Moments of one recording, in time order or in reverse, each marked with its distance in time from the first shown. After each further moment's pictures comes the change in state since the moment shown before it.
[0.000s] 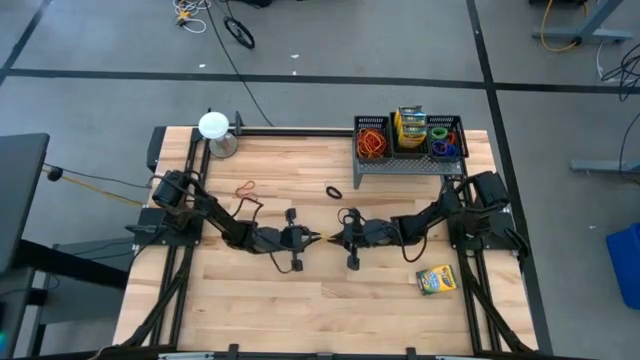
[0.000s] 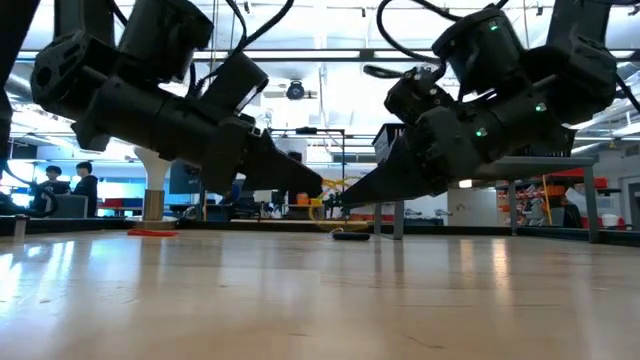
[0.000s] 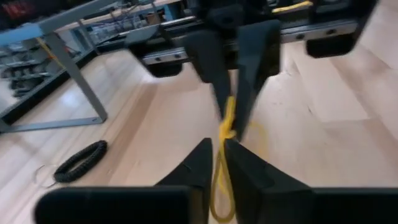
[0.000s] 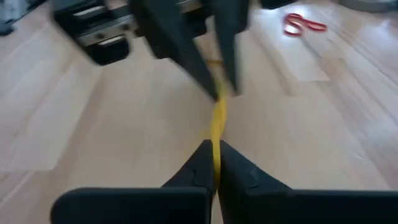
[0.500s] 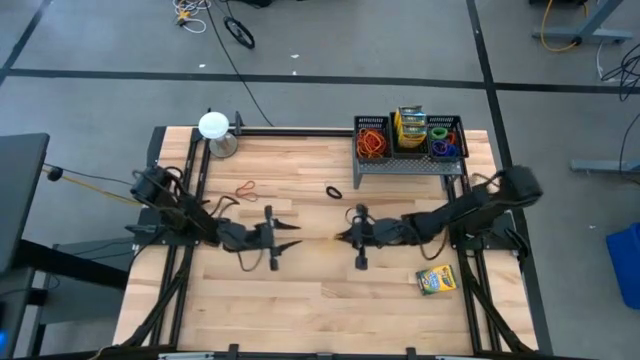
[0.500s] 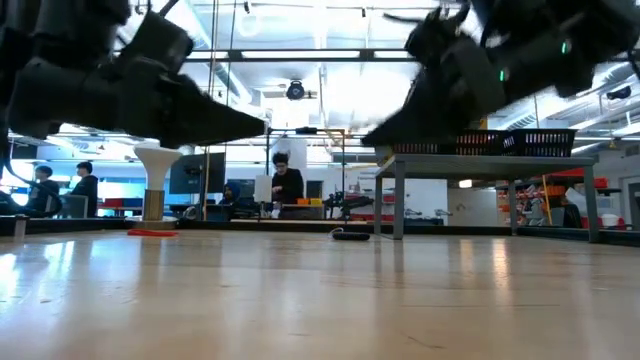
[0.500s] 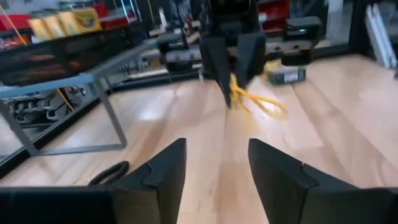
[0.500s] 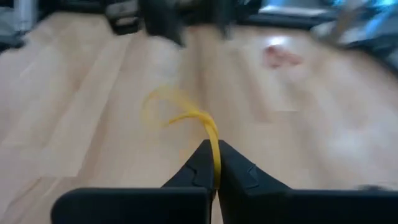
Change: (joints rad) left arm -0.094 -0.160 -0.246 0.283 -0.063 0.049; right arm 0.053 -0.217 -0.001 -0.209 0.073 -0.068
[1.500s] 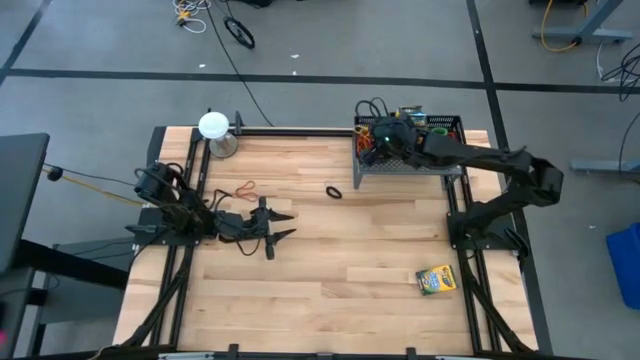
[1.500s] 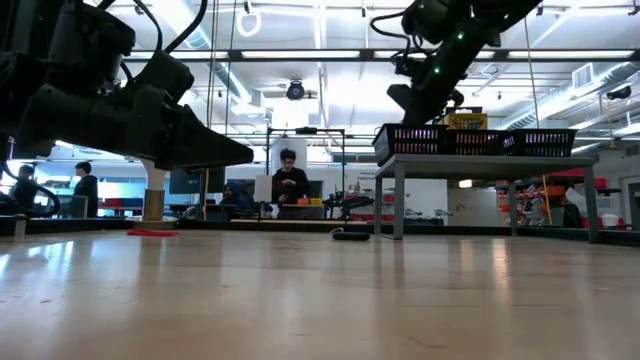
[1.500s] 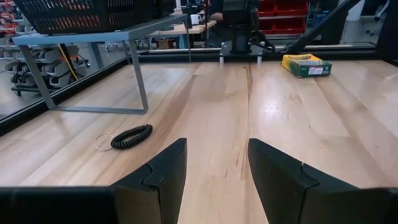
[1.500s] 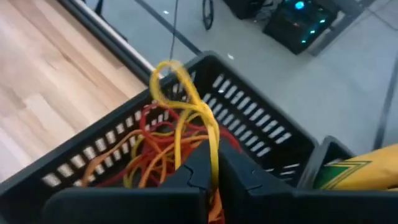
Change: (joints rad) left arm 0.111 0.012 -0.127 0.106 0.065 -0.149; right arm -0.666 -0.251 0.457 -1.011 0.241 0.025
